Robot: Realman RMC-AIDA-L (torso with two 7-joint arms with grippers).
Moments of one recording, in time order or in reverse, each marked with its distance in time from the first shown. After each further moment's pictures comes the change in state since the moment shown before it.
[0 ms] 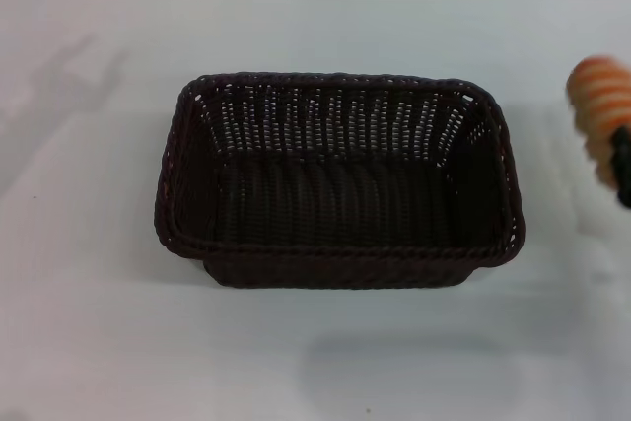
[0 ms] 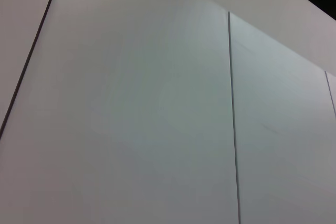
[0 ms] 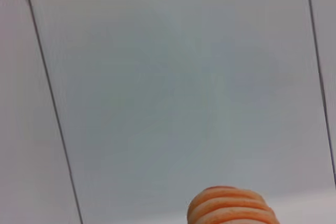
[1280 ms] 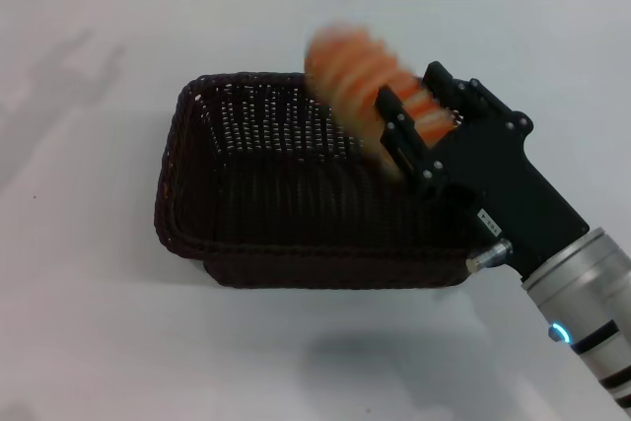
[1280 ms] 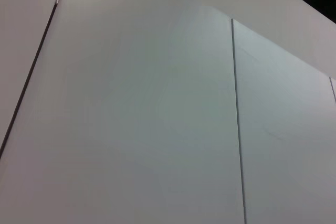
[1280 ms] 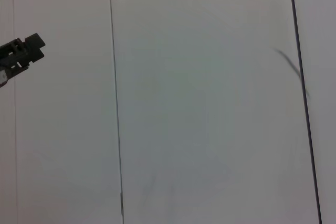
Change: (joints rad) left arm -0.021 -0.002 -0.023 0.002 0.000 0.007 0.000; right arm 0.096 -0.046 -0.353 0.197 -0.059 -0.057 -0.138
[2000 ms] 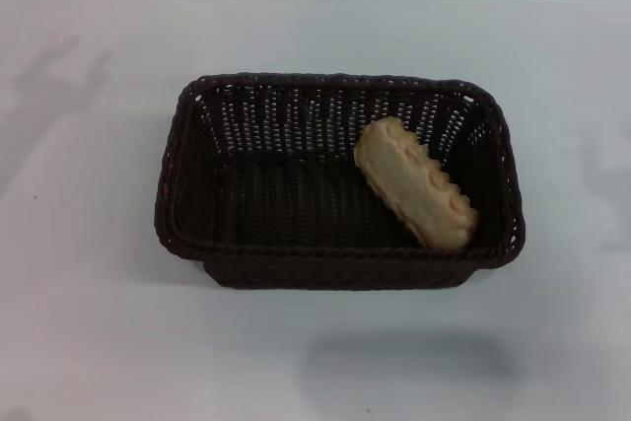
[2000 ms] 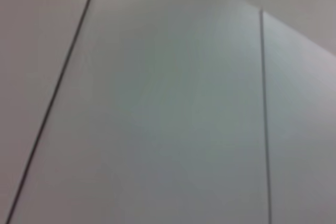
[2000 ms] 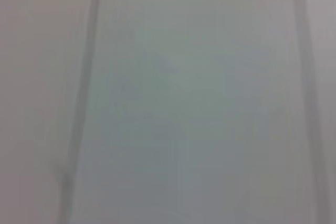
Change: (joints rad) left arm 0.020 -0.017 -0.022 0.078 -0.003 -0.003 0.034; right arm -0.115 0.056 0.370 -0.109 0.022 -0.333 -0.041
